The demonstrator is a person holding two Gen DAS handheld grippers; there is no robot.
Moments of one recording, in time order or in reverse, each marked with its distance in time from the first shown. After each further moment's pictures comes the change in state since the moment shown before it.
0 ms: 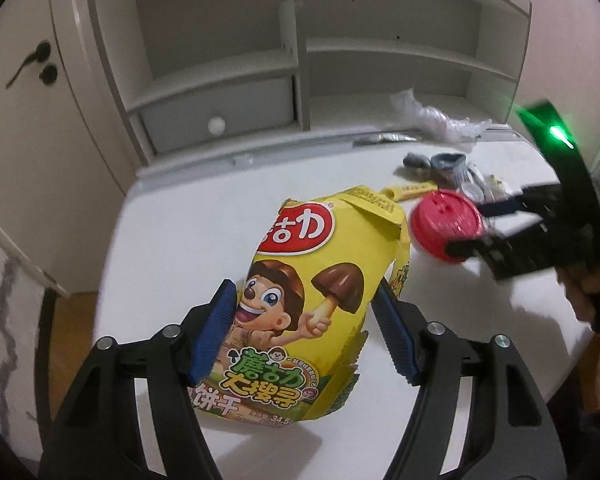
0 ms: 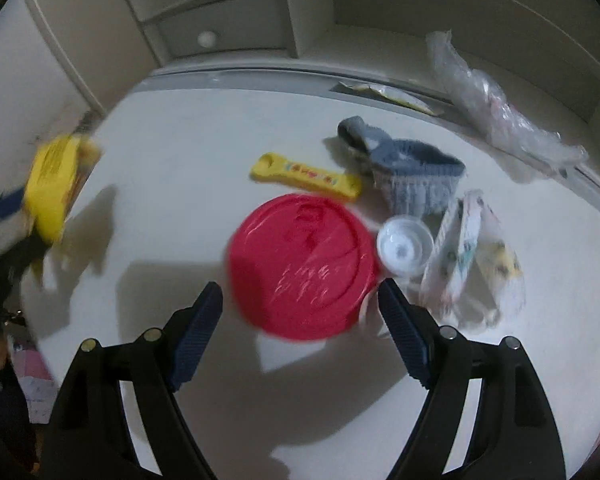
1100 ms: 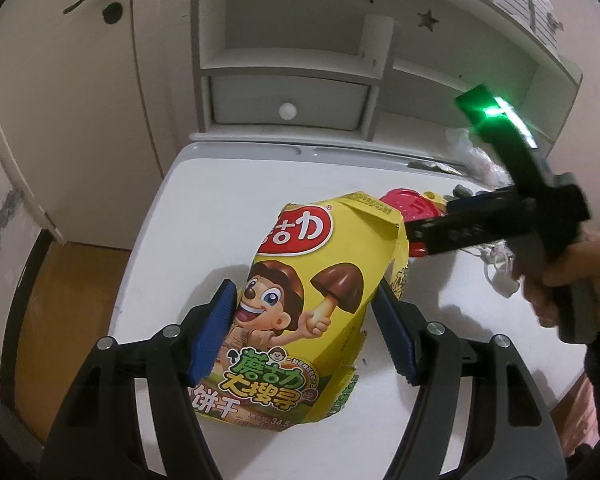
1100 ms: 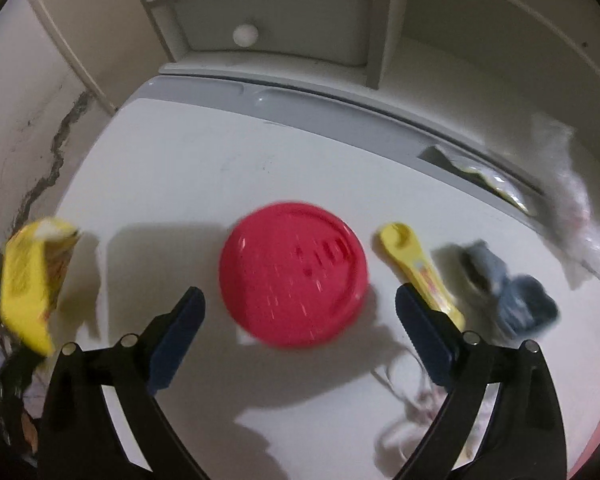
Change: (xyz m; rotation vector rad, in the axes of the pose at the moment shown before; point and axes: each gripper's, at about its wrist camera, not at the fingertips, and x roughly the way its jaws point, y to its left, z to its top) left arm -0.007 0.060 -0.007 -0.228 -0.018 0.012; right arm 0.048 0.062 0.089 -0.049 0.090 -0.014
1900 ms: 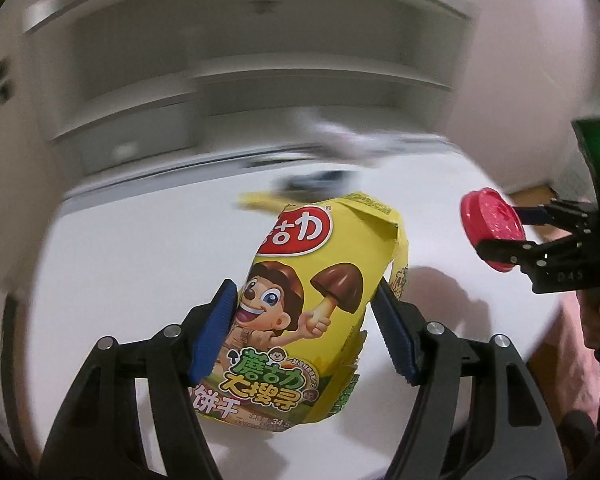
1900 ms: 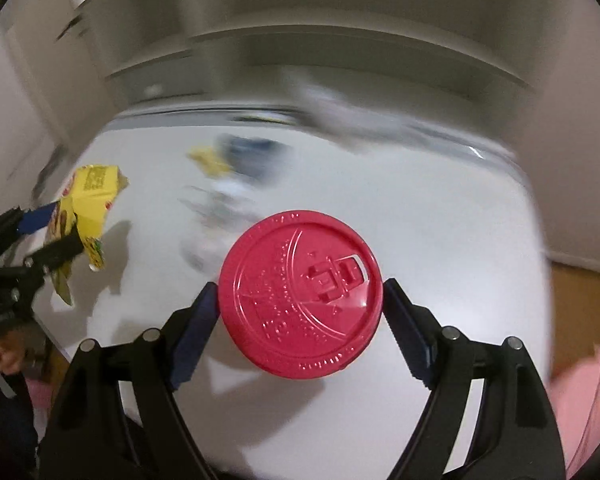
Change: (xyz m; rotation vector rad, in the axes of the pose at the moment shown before) left arm -0.009 -0.191 -0.012 0.265 0.014 -0.211; right arm -0.160 -0.157 -0.213 0.216 -0.214 -0.142
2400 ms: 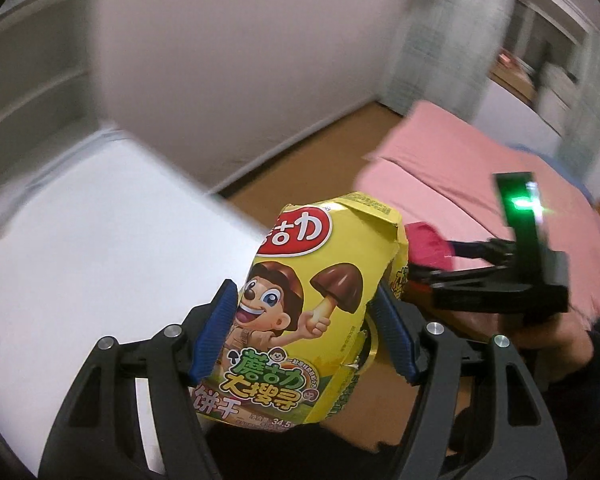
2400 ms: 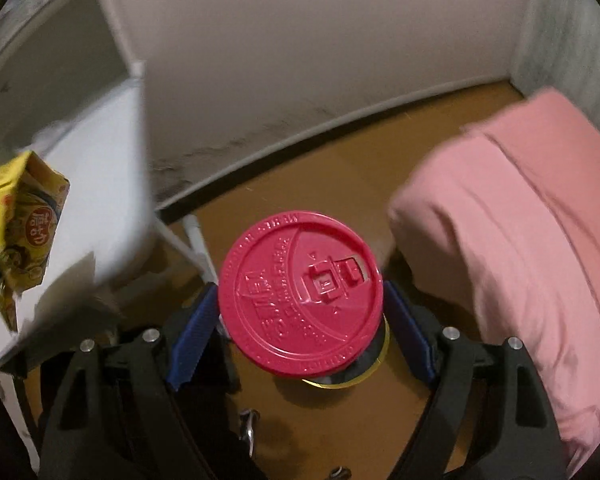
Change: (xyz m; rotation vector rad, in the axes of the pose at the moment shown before) left arm 0.041 -0.351 -0.019 0.427 0.091 -0.534; right arm -0.090 -0.274 -0.288 0.660 -0.014 -0.338
